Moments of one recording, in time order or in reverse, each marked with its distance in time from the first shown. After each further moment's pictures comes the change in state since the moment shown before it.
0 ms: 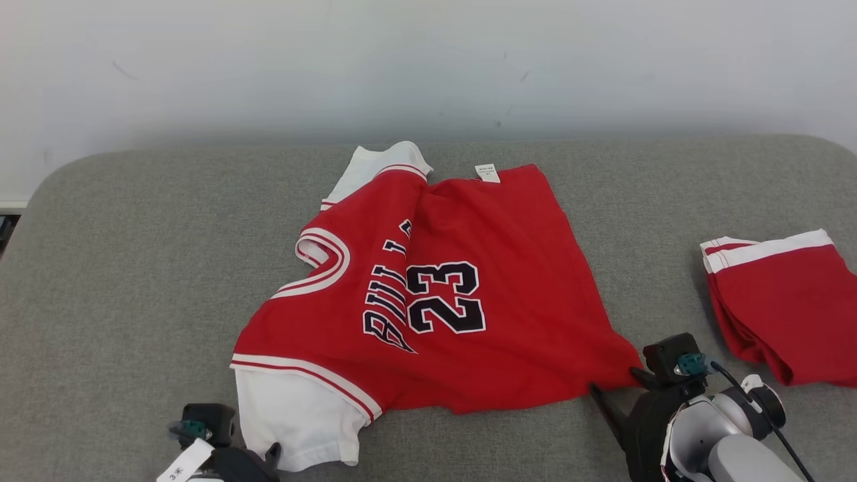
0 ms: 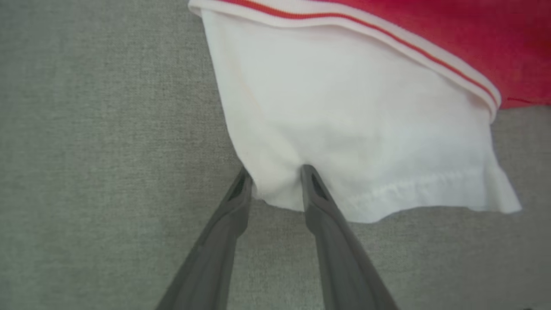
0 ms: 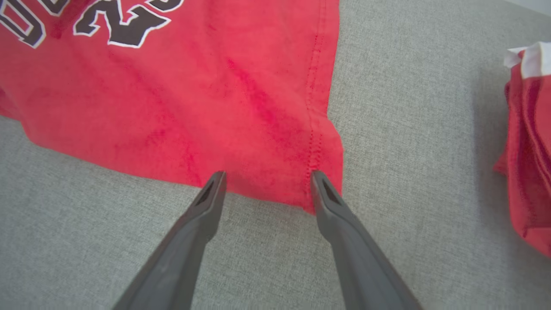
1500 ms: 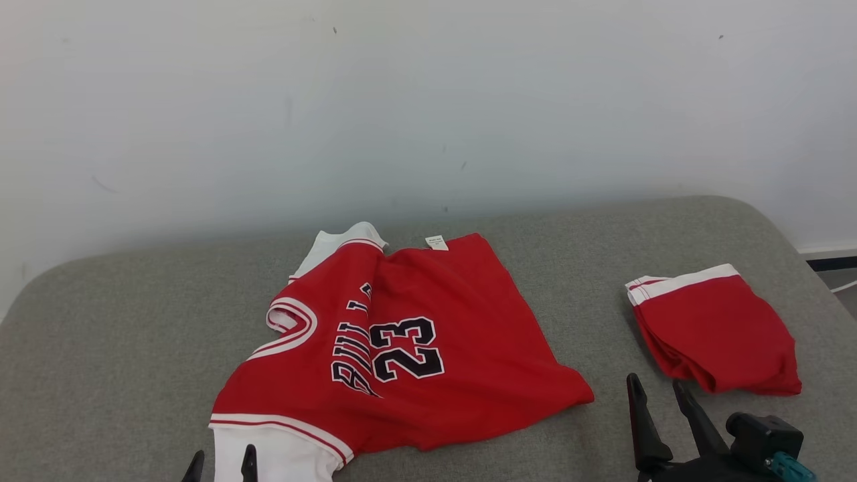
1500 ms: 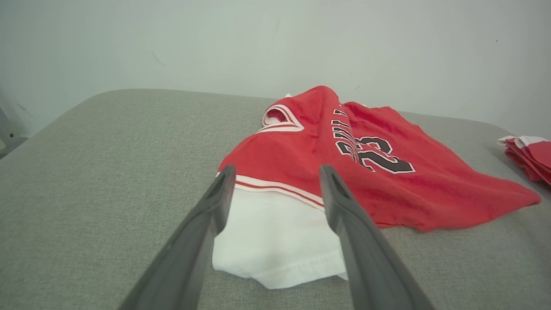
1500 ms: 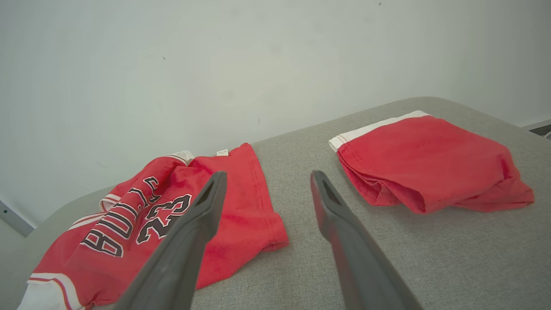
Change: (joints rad) left arm 0.291 -0.025 0.087 -0.277 0.027 0.104 -0.508; right arm 0.315 0.164 -0.227 -0.238 0.134 -0.146 -0.463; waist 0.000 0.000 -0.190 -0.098
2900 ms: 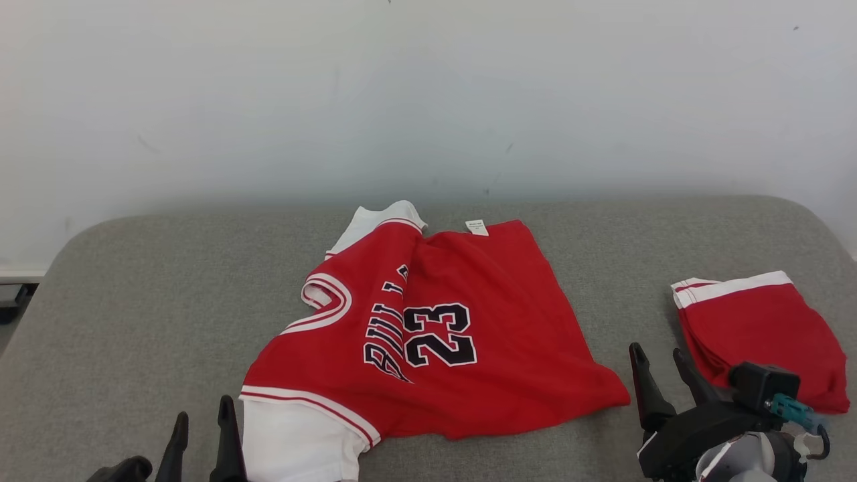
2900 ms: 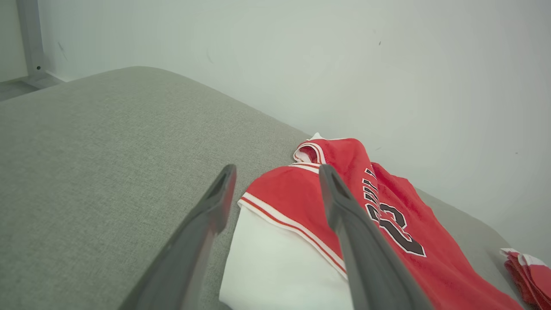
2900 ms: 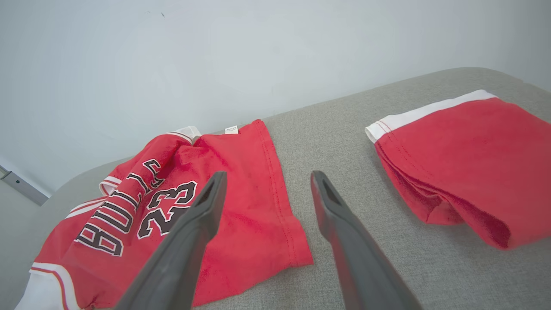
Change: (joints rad) left arm -0.145 -0.046 0.016 0.138 -0.320 0.000 -0.144; right arm -0.153 -0.029 -0.012 0.132 0.070 0.013 0.137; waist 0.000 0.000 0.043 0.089
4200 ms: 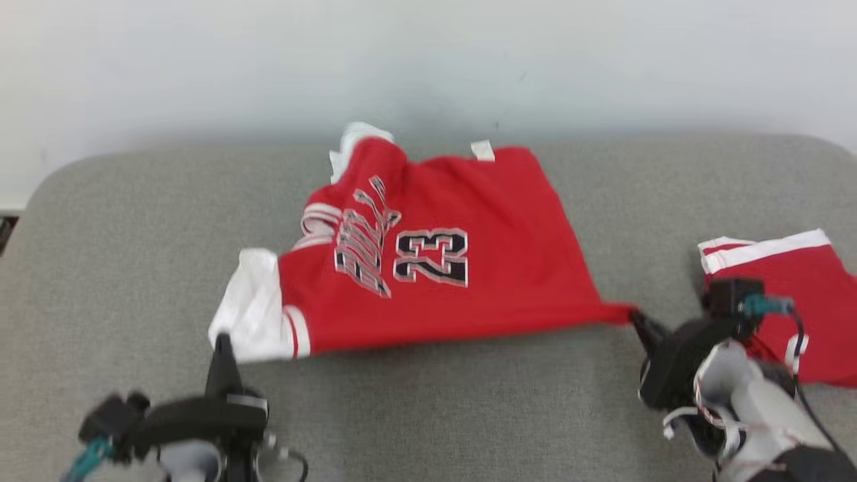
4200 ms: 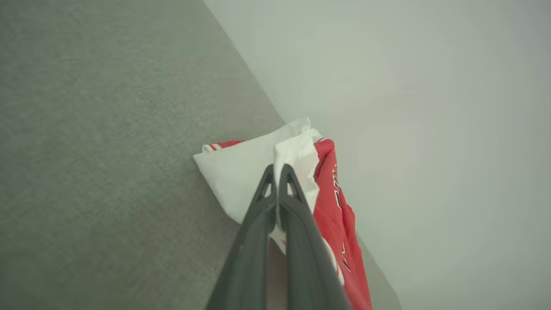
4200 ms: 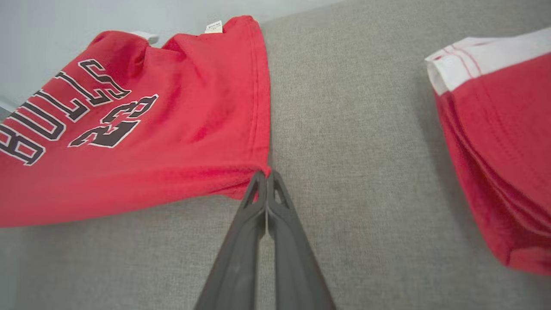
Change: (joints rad) left arm -0.273 -0.085 0.001 0.135 -0.459 -0.007 0.000; right arm -0.330 -0.044 0.065 0.319 0.062 0.122 0.235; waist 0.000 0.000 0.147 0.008
